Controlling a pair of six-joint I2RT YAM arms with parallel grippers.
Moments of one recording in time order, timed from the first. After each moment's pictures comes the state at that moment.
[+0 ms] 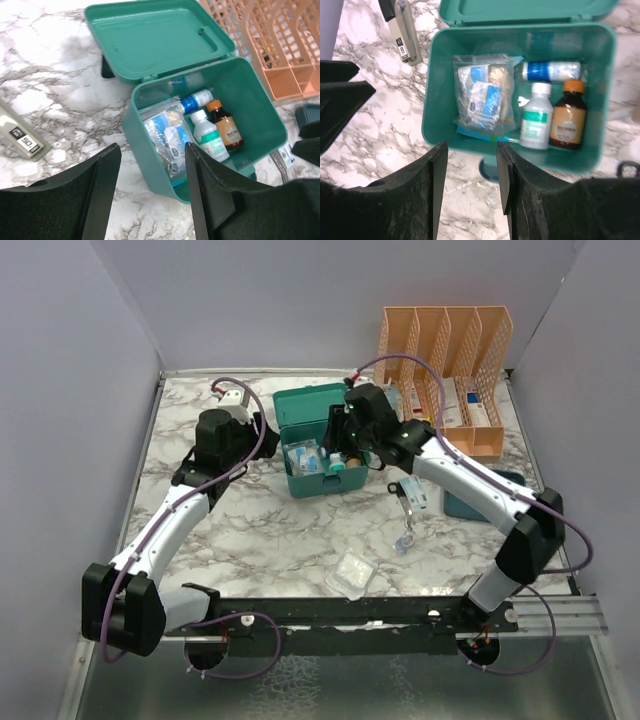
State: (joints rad) left arm -0.27 1.20 0.89 -0.06 0.13 -0.34; right arm 0.76 1.71 1.57 -0.51 0.13 0.52
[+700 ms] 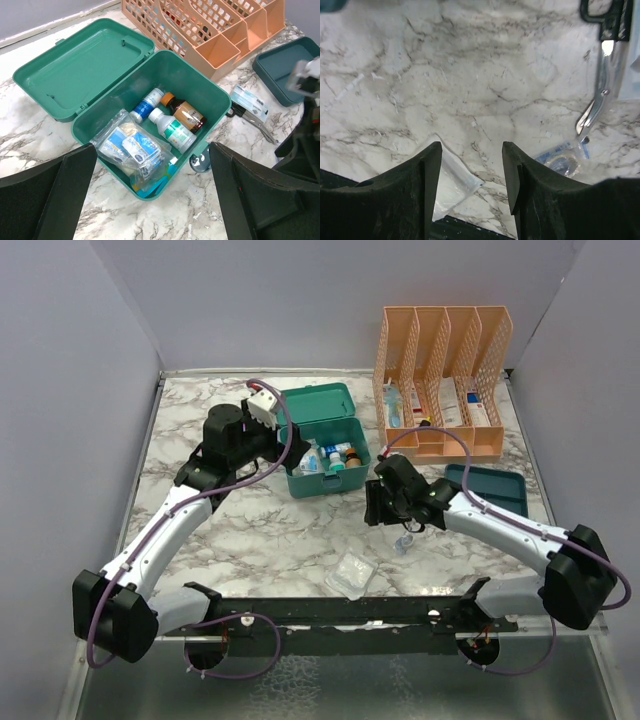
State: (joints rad) left arm -0.40 1.16 0.99 -0.11 0.32 -0.06; right arm 0.76 1.28 0.87 -0.52 0.14 0.56
